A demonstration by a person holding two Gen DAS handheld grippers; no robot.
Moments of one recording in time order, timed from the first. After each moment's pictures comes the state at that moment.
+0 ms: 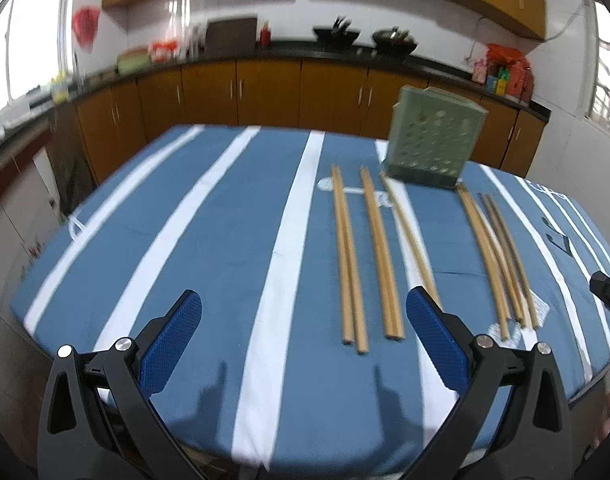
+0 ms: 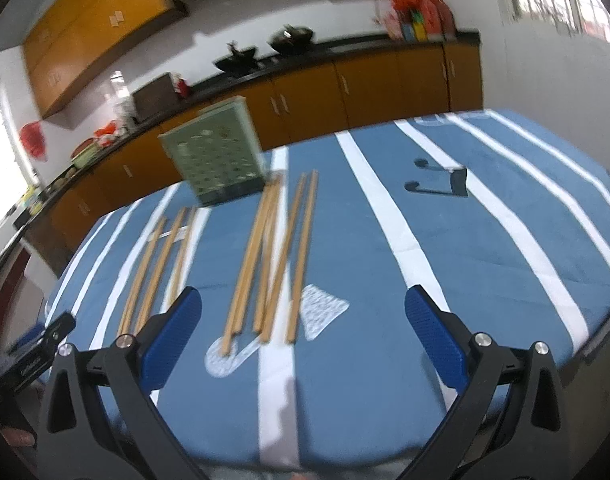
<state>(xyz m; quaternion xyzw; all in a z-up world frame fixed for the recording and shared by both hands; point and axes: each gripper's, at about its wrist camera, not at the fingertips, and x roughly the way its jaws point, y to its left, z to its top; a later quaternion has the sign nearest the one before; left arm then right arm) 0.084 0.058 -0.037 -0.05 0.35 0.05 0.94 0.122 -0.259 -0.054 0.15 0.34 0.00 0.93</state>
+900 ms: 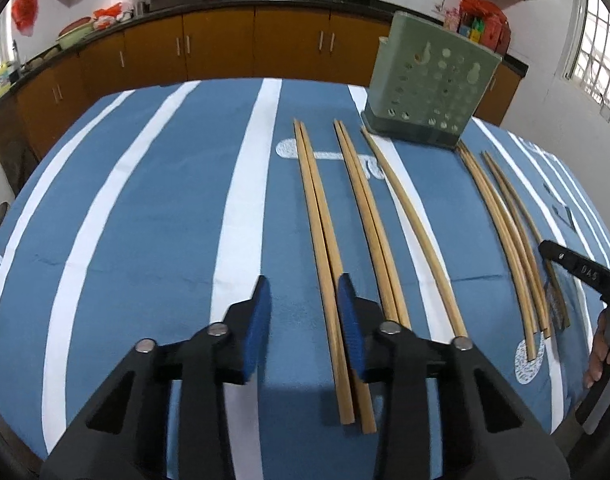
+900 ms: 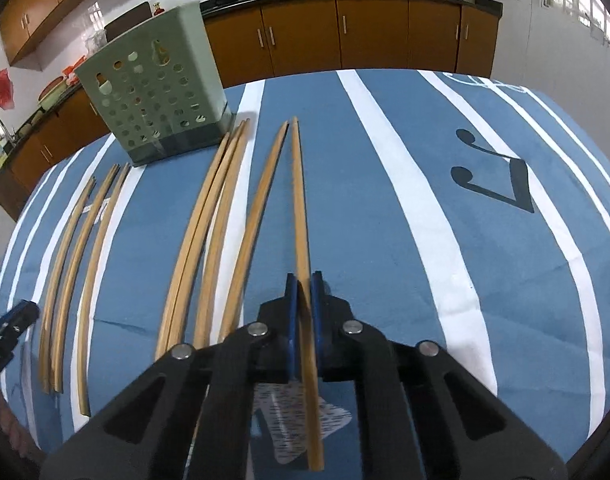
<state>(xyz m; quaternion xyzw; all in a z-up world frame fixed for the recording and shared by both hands) 0.158 0.052 -0.066 -0.03 0.43 -0.04 0.90 0.229 -0.250 -0.097 0.08 0.44 -0.01 0.89</state>
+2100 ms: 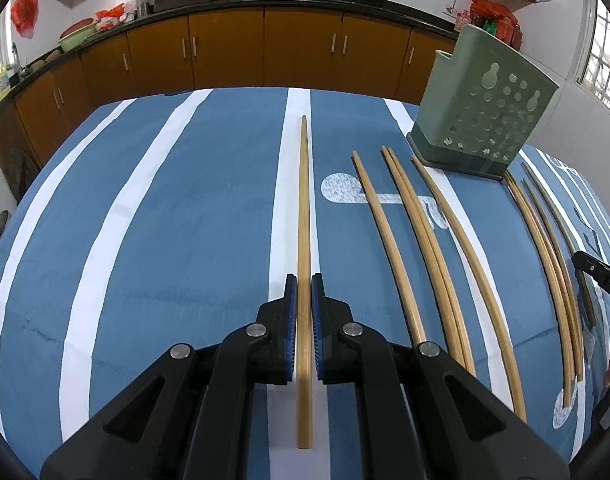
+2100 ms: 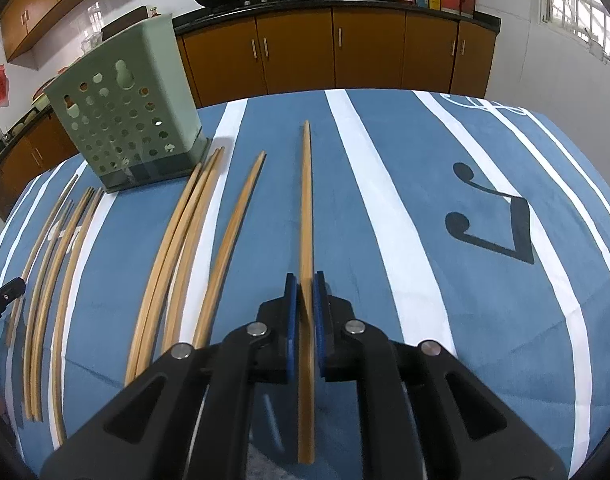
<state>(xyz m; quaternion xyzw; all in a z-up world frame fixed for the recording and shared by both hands) 0.217 0.082 -0.075 -0.03 0.43 -0.03 0.90 0.260 -0.263 -0.105 0.06 0.42 -0.02 0.90</state>
